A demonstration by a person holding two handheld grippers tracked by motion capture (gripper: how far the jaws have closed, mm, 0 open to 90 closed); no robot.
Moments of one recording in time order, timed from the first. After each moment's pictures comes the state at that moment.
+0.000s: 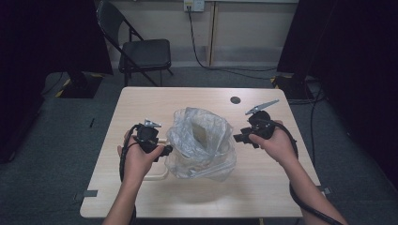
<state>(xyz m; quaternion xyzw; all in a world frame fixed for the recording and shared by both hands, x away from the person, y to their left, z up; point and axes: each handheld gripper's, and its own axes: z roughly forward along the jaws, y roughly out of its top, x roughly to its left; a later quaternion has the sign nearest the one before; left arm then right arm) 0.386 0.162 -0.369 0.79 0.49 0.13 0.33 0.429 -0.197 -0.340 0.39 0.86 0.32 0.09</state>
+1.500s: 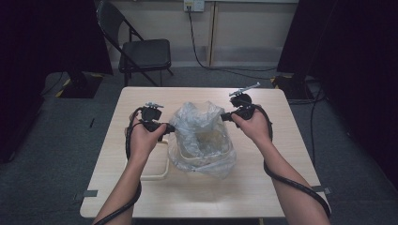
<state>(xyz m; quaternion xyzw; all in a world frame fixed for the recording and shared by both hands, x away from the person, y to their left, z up) 0.447 0.156 -0.367 0.78 0.50 0.09 0.38 0.494 -0.154 -0.344 0.41 0.83 0.36 0.09</state>
